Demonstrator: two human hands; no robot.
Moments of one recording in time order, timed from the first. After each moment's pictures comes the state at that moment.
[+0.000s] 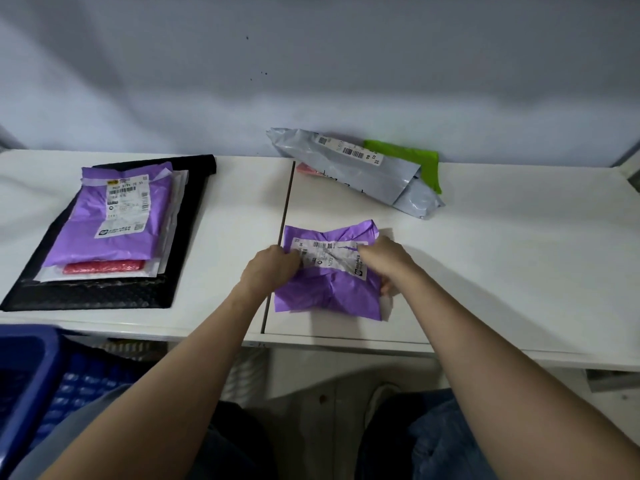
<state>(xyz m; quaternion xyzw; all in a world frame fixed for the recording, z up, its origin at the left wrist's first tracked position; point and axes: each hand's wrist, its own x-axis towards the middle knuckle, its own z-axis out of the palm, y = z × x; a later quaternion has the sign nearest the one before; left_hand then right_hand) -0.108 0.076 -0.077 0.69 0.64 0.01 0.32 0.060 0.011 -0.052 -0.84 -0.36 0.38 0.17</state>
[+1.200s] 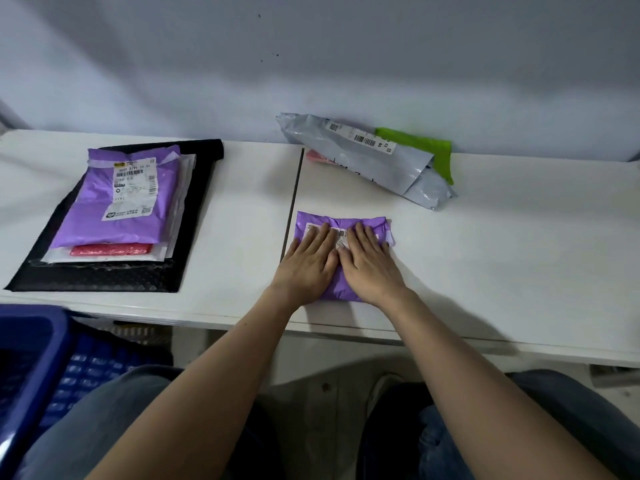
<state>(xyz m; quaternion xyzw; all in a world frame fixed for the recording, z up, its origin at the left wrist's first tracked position) -0.096 0.051 -0.112 0.90 0.41 -0.03 0.15 0.031 0.000 -0.096 -0.76 -0.59 0.23 0.08</state>
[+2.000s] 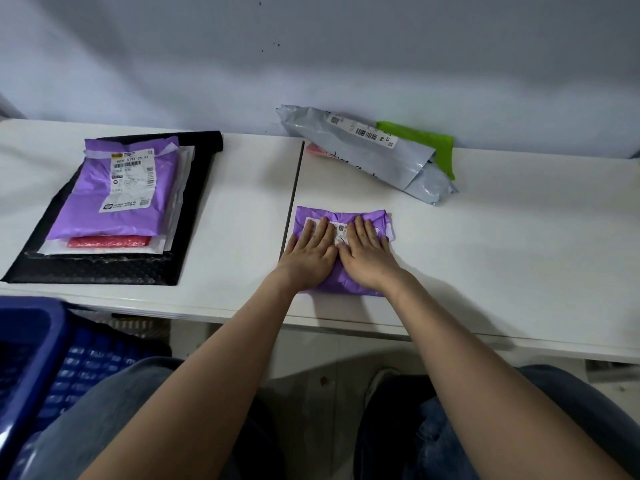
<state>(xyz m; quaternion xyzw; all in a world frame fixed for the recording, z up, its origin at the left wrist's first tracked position) -0.091 0.059 -0.109 0.87 0.44 -0.08 0.22 0.034 0.010 -0.098 -0.76 -0.58 0.28 0.03</state>
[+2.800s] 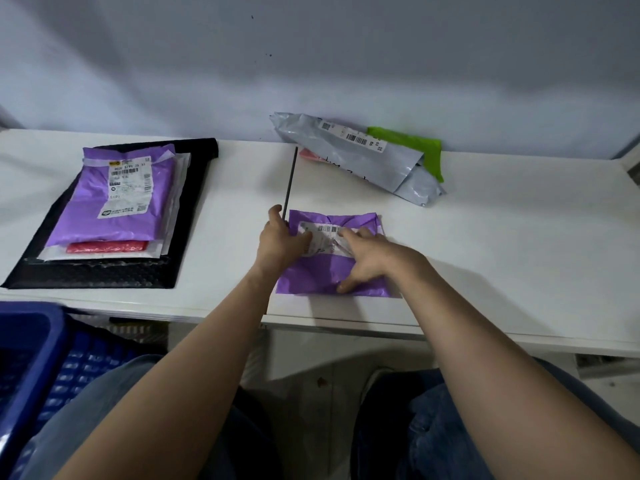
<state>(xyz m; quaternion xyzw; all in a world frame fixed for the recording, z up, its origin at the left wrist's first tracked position) -0.098 0.075 -0.082 0.65 0.62 0.20 0.40 0.046 0.004 -0.041 -0.73 -0.60 0.31 -0.10</state>
